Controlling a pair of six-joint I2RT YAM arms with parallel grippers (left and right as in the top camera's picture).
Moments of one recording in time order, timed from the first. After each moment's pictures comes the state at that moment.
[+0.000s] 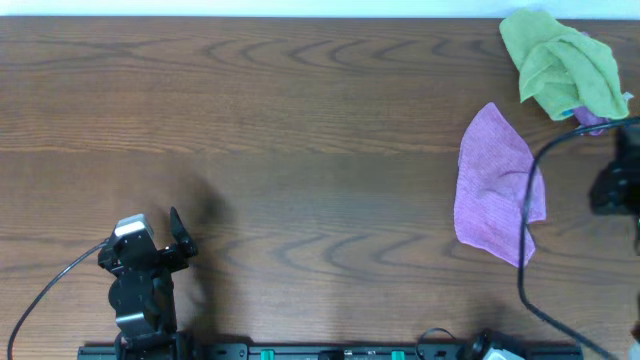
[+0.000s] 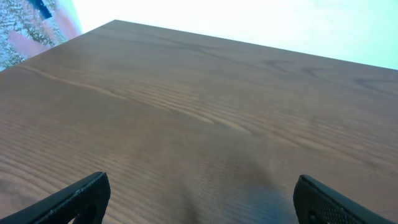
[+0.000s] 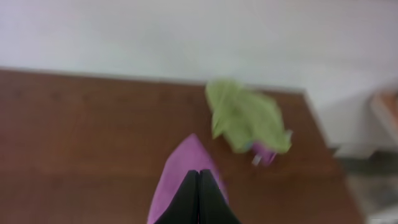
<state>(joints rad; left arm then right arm) 0.17 0.08 0.09 -0.29 -0.10 -0.08 -0.42 0.98 1.54 -1.05 -0.30 -0.23</state>
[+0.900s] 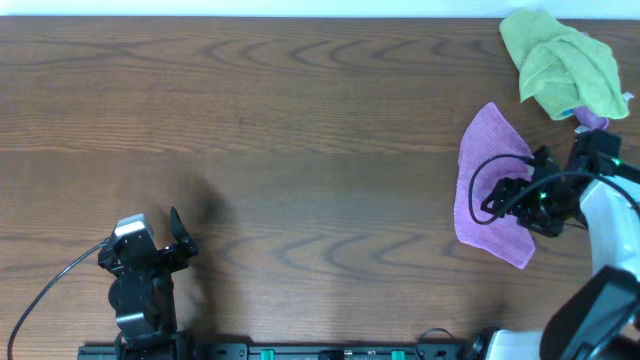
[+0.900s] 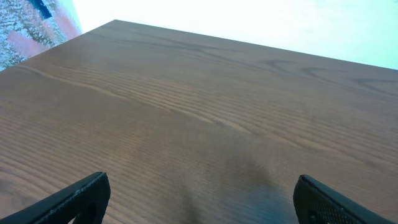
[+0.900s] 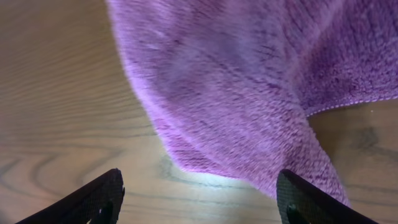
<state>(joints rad) 0.17 0.08 0.09 -0.29 -0.10 -0.08 -0.42 1.58 1.05 -1.03 -0.29 -0.09</state>
